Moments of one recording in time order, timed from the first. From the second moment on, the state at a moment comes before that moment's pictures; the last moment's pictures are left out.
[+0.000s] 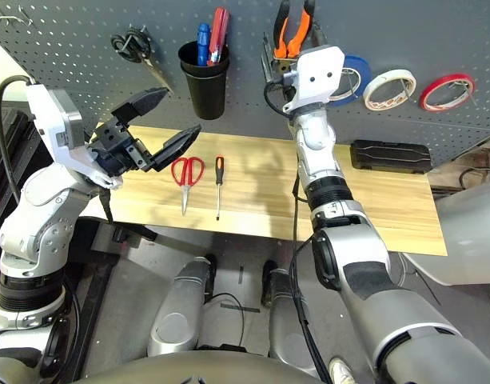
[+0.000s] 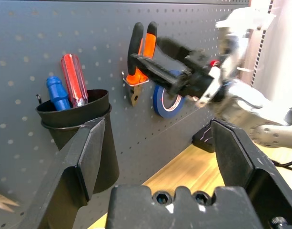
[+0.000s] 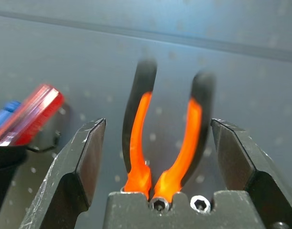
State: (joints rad) left arm -0.36 0.48 0.07 -0.46 -0.51 0.37 -0.63; right arm -0.80 -0.20 -0.06 0.69 -0.01 -0.77 0.13
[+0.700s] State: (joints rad) left arm -0.21 0.44 -0.03 -0.34 -0.31 0.38 -0.52; right arm -0.29 -0.45 0.11 0.38 0.02 -0.42 0.64
